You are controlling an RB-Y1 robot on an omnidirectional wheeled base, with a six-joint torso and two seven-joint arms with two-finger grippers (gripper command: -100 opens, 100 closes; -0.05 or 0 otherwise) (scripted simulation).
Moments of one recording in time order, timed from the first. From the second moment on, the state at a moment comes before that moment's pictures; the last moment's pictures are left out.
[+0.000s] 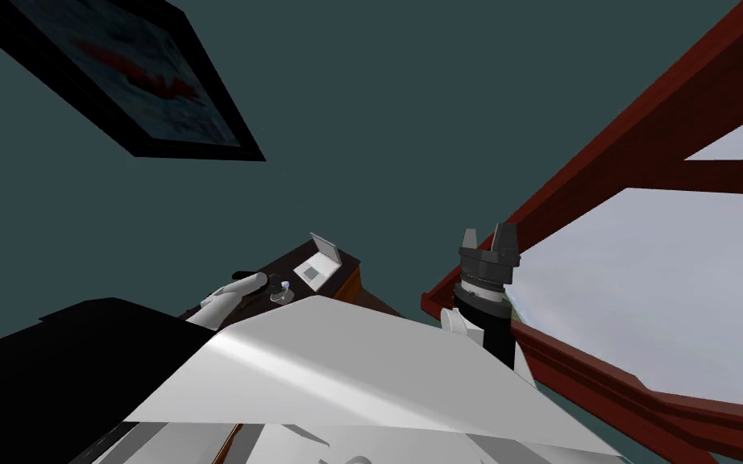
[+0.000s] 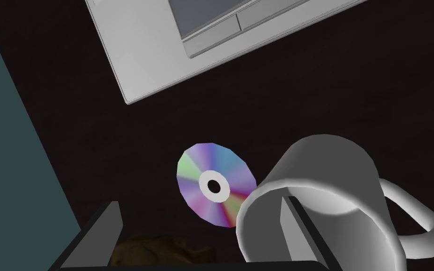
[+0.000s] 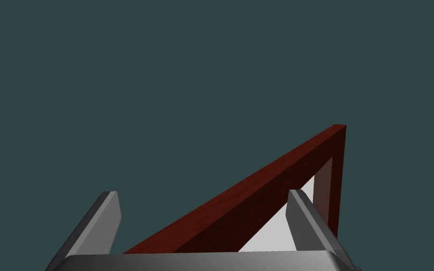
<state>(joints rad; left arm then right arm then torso) 0.17 0.78 0.30 -0.89 0.92 0.66 0.07 0.48 -0.02 0.04 -2.36 0.11 -0.55 0.03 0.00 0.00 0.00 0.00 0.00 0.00</state>
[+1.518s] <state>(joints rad) 0.17 0.89 0.36 -0.47 1.16 1.01 0.12 0.48 -0.02 0.04 -2.36 0.11 -0.55 0.03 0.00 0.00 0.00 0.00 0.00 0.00</state>
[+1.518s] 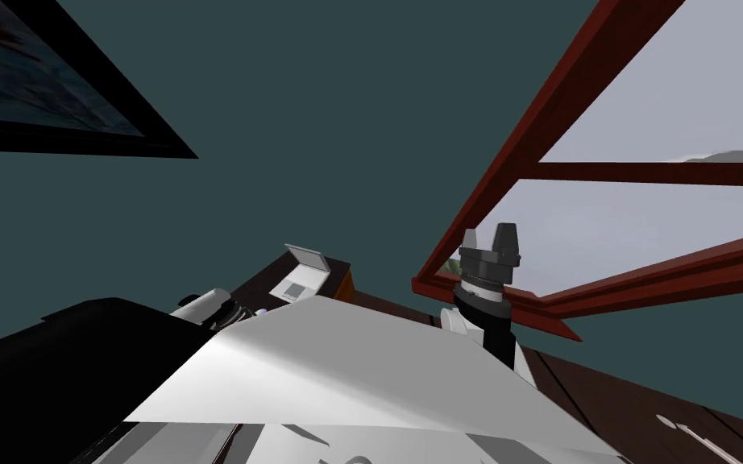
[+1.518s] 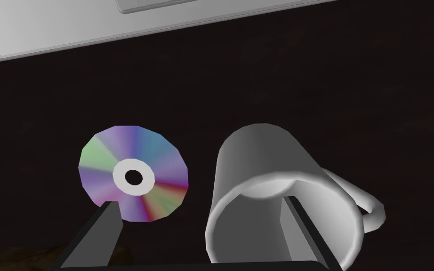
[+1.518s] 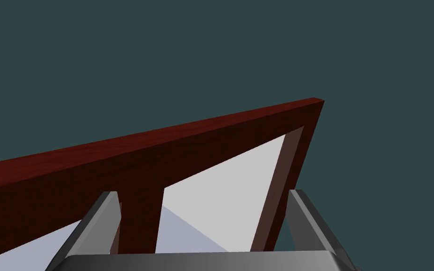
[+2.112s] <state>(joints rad) 0.15 0.92 0.37 -0.34 1.20 1.07 0.10 0.48 -0.02 0.04 -2.36 0.11 -0.55 0.03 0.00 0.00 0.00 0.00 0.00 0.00</state>
